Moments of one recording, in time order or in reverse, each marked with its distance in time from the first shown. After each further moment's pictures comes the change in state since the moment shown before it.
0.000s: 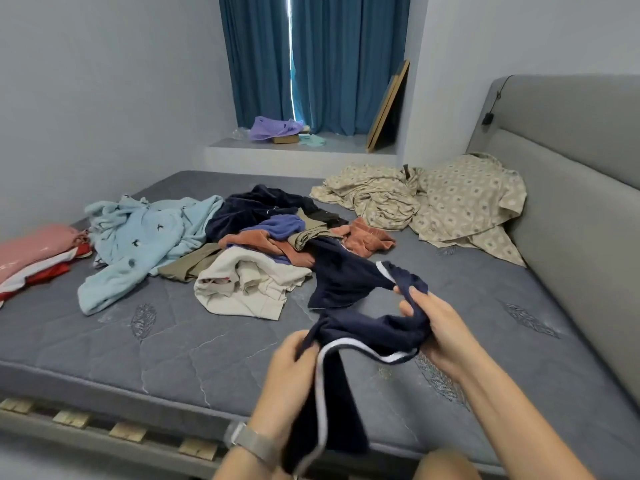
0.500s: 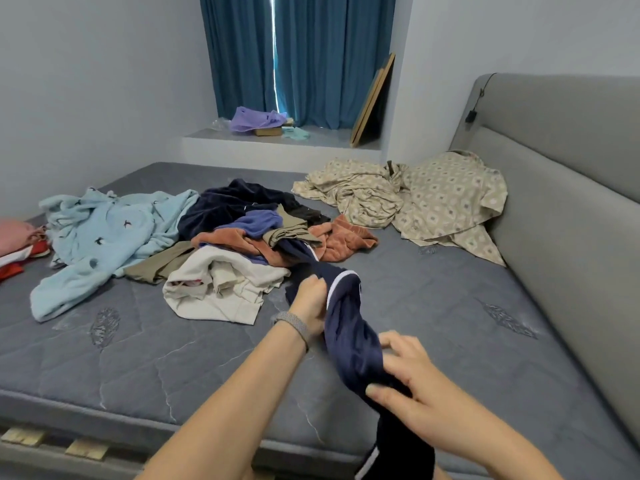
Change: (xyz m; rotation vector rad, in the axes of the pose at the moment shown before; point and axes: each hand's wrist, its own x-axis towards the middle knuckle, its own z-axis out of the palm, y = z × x) left_hand 0.127 0.035 0.079 -0.305 -0.093 -0.330; right_hand -0.042 0.008 -0.027 -1.260 -0.463 -0.502
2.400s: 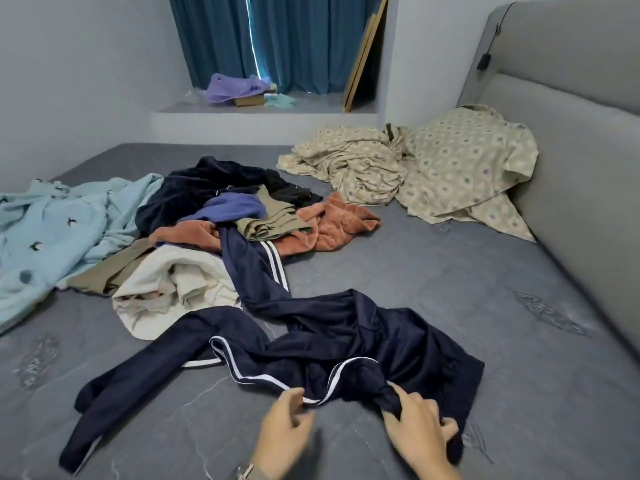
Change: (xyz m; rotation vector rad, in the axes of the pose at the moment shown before) left_hand 0.086 -0.189 -0.103 0.803 0.041 -0.023; right_hand 0.075 0.207 0.124 -0.190 0.045 0.993
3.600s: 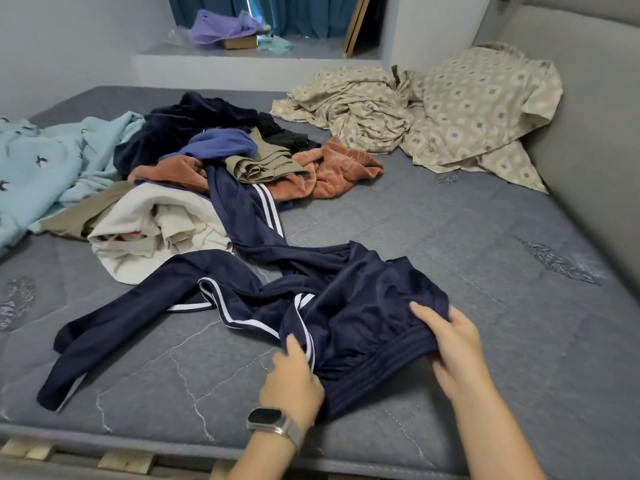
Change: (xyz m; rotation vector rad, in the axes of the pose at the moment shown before) left_hand -0.029 0.024 0.029 0.572 0.083 -0.096; right_hand 0.002 0.004 -0.032 1.553 0.058 0.110
